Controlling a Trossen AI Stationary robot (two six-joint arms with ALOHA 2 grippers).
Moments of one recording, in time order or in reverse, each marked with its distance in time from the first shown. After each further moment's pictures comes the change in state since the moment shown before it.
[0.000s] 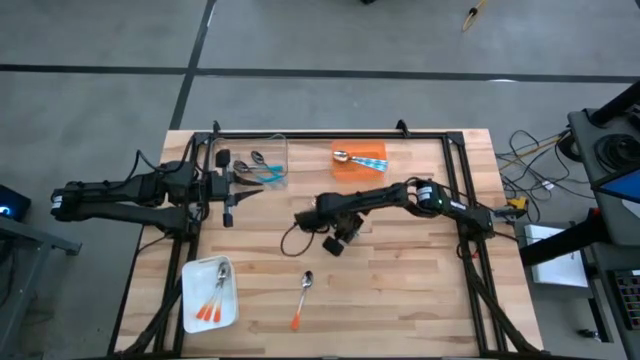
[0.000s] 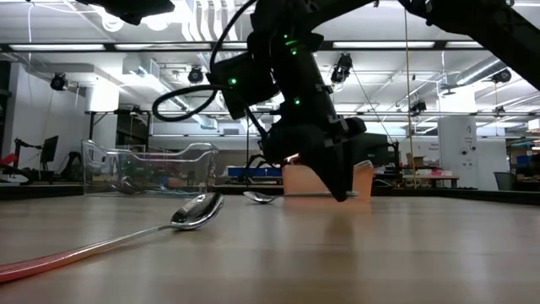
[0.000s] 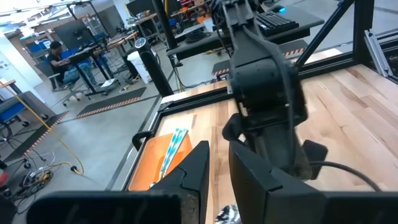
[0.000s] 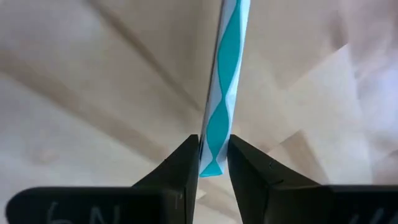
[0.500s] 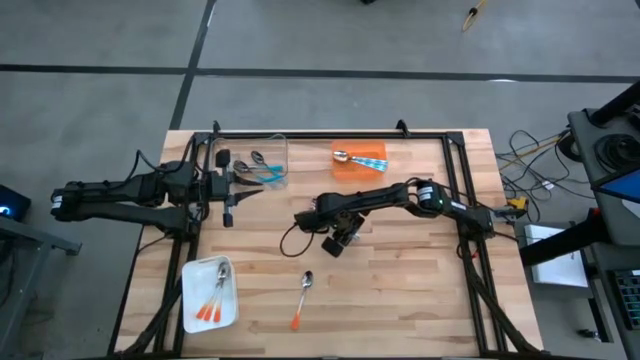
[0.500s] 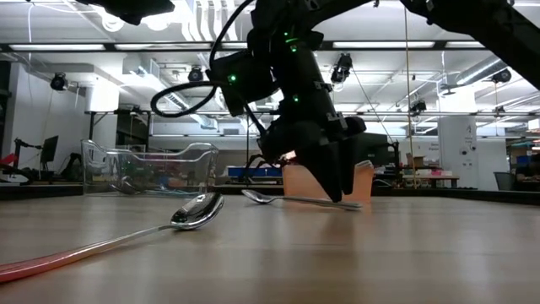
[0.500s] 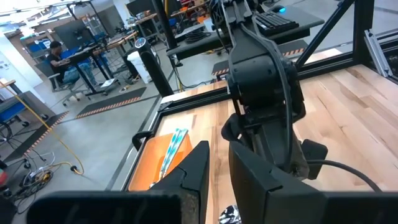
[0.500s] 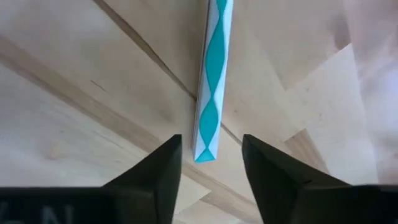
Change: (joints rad) left arm 0.000 0.000 0.000 0.000 0.000 0.000; right arm 0.001 -0.008 0.003 0.007 -0.015 0.005
